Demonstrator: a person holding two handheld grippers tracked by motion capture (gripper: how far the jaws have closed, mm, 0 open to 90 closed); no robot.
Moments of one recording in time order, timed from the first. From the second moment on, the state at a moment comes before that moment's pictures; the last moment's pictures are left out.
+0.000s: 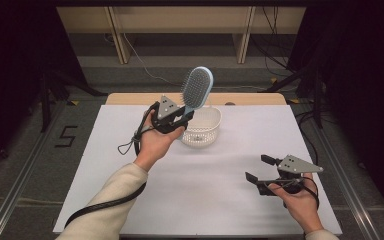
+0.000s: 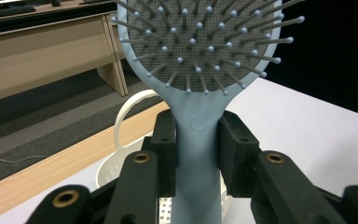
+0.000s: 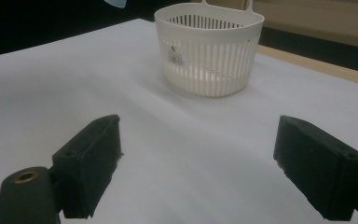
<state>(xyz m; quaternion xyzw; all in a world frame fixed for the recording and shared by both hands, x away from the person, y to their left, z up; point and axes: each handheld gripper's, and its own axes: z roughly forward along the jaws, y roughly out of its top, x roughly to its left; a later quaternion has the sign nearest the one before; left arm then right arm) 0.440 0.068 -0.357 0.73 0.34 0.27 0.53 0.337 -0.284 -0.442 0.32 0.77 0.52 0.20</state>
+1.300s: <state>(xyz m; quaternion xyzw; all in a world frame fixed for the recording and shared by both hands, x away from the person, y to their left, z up) 0.454 0.062 -0.355 0.73 0.34 0.27 0.52 0.338 -0.284 -0.443 0.32 0.77 0.52 0.20</state>
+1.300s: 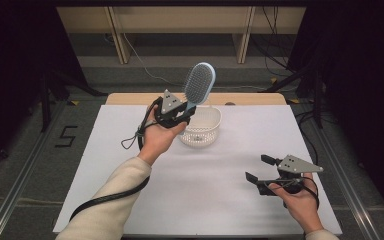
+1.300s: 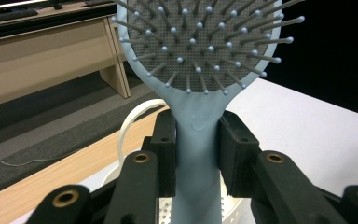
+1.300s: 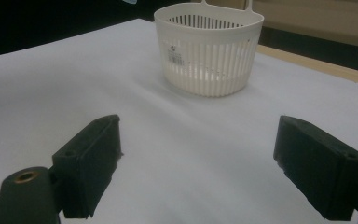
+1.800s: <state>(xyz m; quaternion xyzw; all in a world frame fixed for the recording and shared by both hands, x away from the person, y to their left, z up) 0.459 0.061 -0.357 0.73 0.34 0.27 0.52 0.338 -0.284 -0.443 0.32 0.77 0.52 0.20</state>
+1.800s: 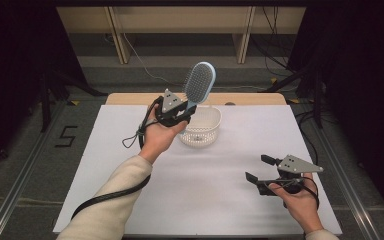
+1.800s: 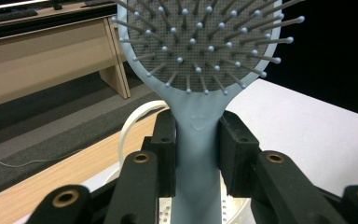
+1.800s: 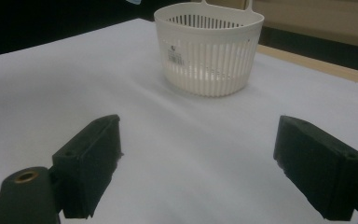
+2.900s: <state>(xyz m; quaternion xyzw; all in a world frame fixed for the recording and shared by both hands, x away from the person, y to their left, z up) 0.467 0.061 -0.361 0.73 0.34 0.28 0.52 0.338 -0.284 -0.443 0.32 0.77 0.52 0.20</state>
